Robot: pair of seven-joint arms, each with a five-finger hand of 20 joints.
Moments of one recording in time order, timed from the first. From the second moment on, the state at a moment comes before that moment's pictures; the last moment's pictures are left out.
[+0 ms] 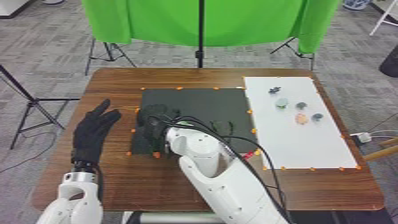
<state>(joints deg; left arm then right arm) 115.0 -65.7 -90.5 -107.2 49.6 6.7 20.0 -74.5 -91.9 50.4 -85.9 -164.5 -17.1 -1.5</state>
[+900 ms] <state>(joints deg) 119.9 -67.8 -93.9 -109.9 50.0 6.9 20.4 -77.7 -78.4 79.5 -112.0 -139.3 -6.5 17.0</state>
